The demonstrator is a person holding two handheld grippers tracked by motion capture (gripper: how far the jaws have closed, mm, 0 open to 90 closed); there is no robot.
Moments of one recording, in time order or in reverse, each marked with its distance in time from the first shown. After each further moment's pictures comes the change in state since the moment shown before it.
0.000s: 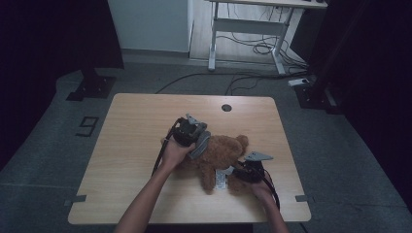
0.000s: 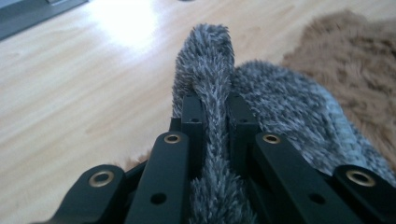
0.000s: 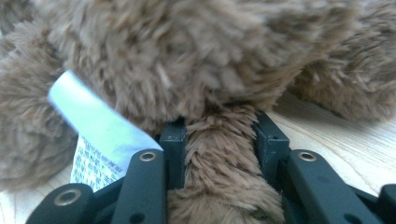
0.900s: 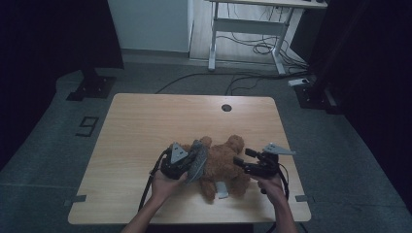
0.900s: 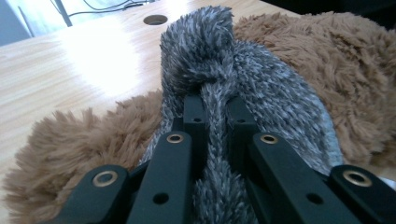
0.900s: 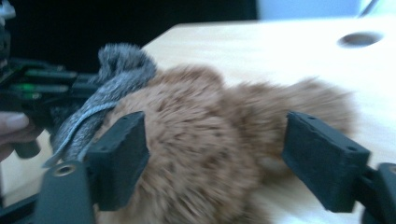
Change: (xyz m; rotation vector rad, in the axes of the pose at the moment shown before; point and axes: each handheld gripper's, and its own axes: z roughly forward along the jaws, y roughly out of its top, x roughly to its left) left arm -0.038 -0.085 -0.049 -0.252 -0.068 -0.004; right arm 0.004 0.040 -0.056 -0.192 0.116 0.138
